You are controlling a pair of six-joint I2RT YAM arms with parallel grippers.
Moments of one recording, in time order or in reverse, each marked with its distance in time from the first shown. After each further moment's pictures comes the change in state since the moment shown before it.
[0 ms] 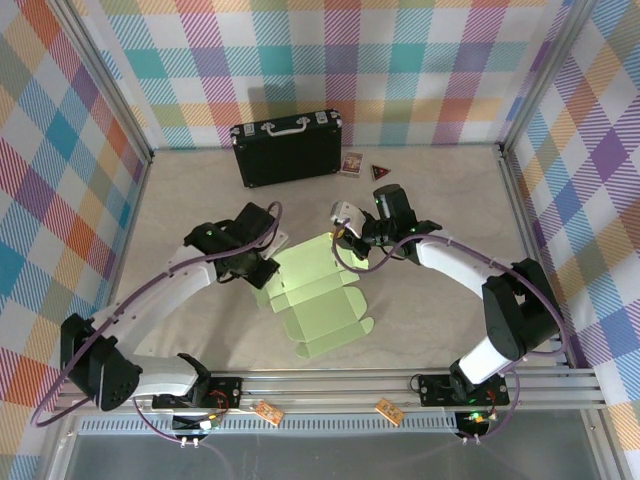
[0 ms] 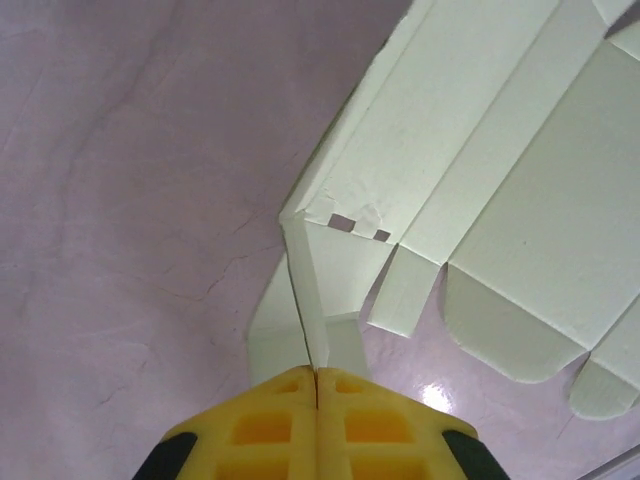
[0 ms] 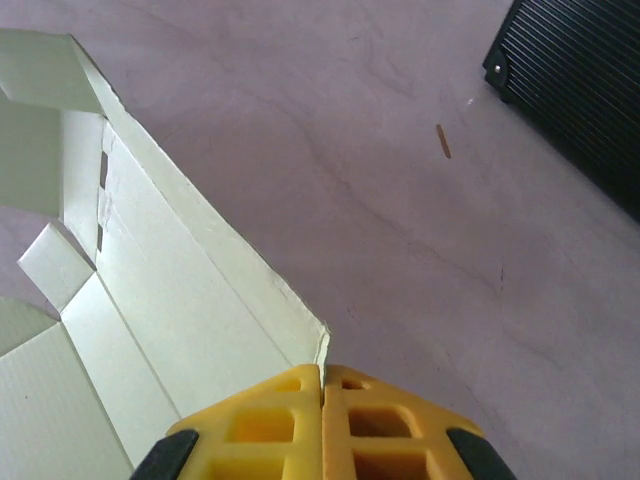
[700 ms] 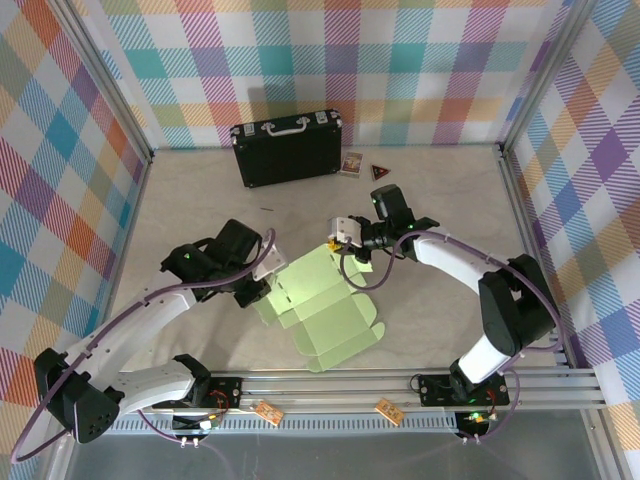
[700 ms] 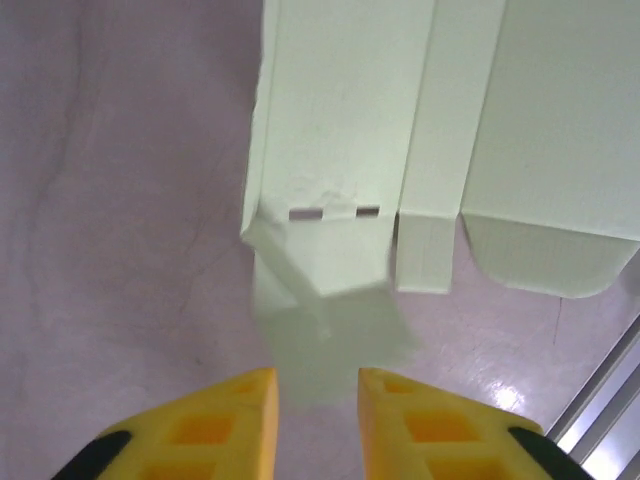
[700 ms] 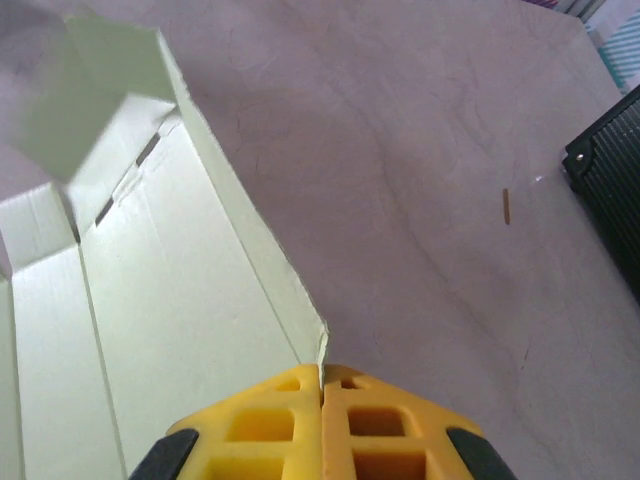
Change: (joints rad) left arm -0.001 -0.178 -0.095 0.009 0.131 0.286; right arm -0.003 0.033 0.026 -0.095 -0.116 -0.380
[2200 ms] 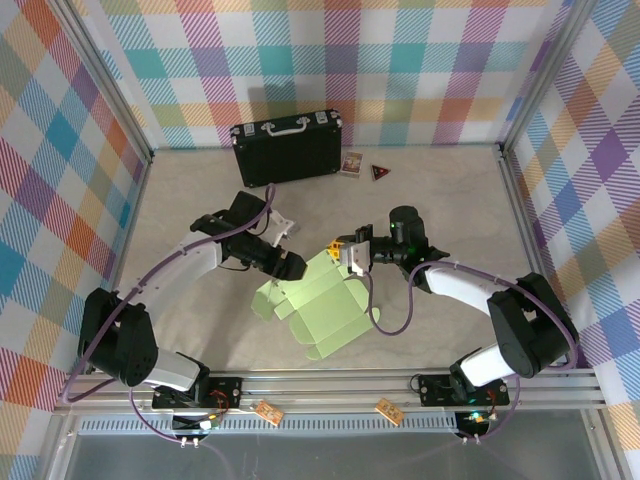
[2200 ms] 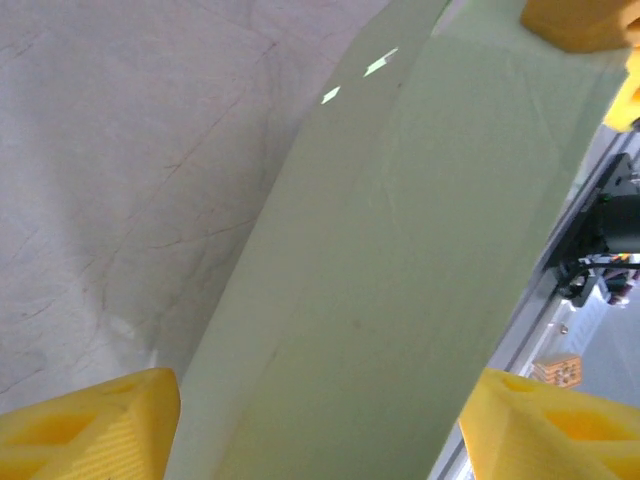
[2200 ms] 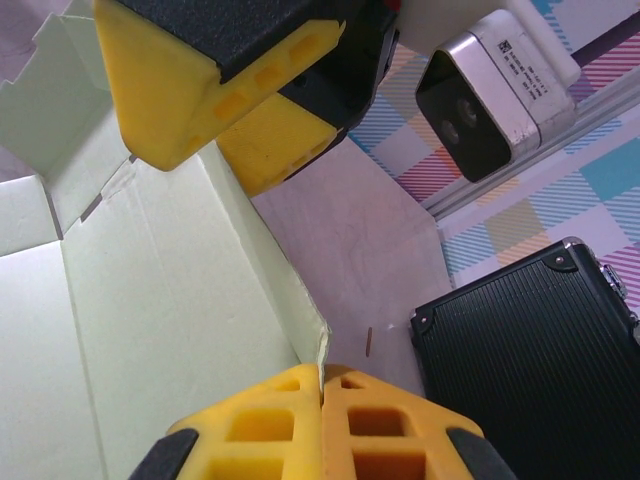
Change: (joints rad) left arm 0.181 0.332 0.051 0.235 0.544 -0.375; right arm 0.000 -0.140 -0.330 0.612 -0.098 -0.174
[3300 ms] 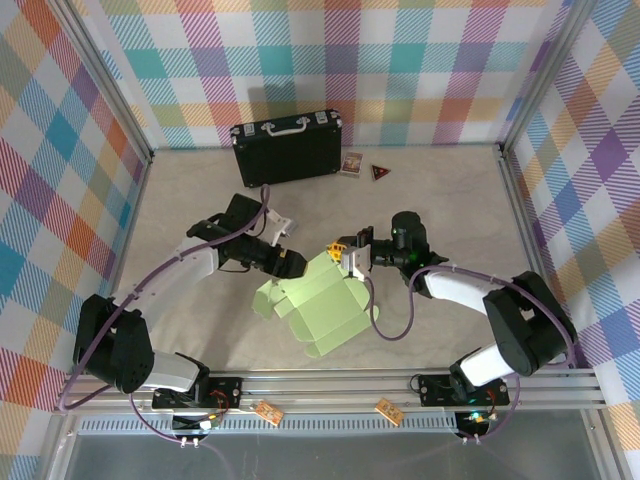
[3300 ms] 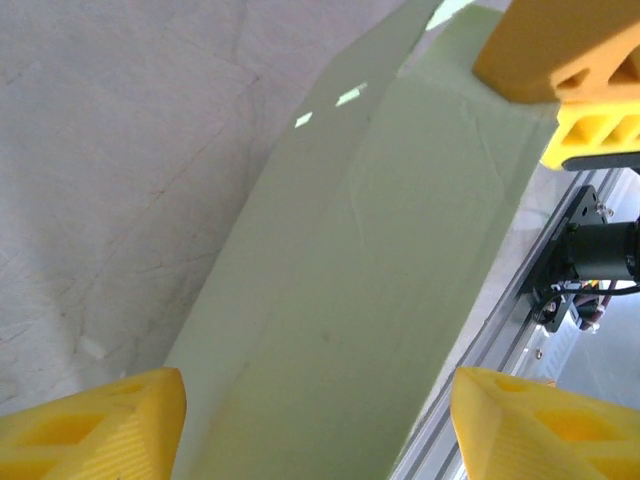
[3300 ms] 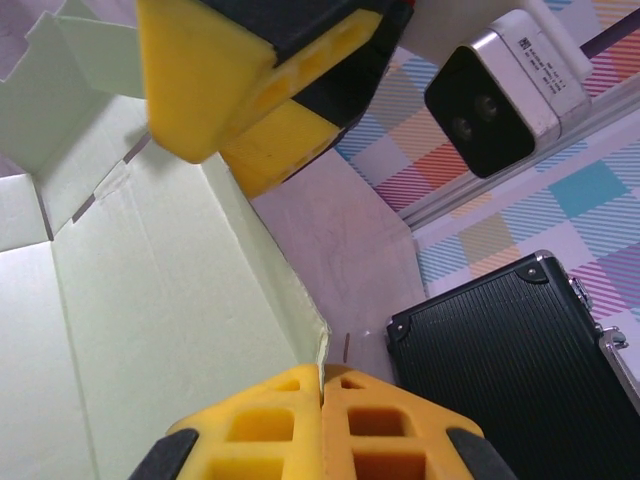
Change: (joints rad) left arm -0.007 -0.029 -0.055 0.094 0.023 -0.063; right arm 0.000 0.020 -0.061 0.156 0.008 -0.011
